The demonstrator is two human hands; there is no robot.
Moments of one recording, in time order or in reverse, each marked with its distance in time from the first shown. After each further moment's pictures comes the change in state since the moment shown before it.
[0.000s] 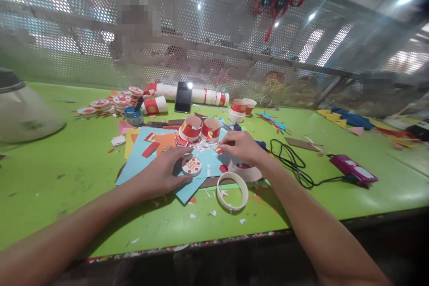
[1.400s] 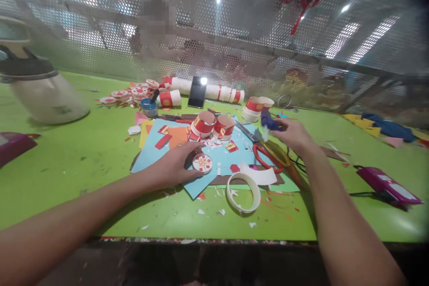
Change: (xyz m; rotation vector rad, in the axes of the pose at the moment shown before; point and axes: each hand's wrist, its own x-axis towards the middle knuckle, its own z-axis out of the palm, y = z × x) left_hand 0.002 -0.006 0.007 -0.125 0.032 0.007; right_hand 0.004 0.091 -0.065 -0.130 0.257 0.351
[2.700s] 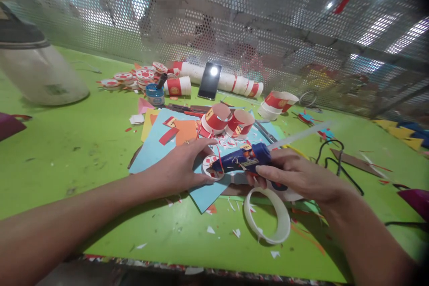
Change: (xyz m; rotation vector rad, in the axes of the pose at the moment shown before) left_hand 0.002 0.011 -0.003 -0.089 -0.015 -0.100; right_hand -0.070 -0.104 0.011 0.307 -0.914 -0.280
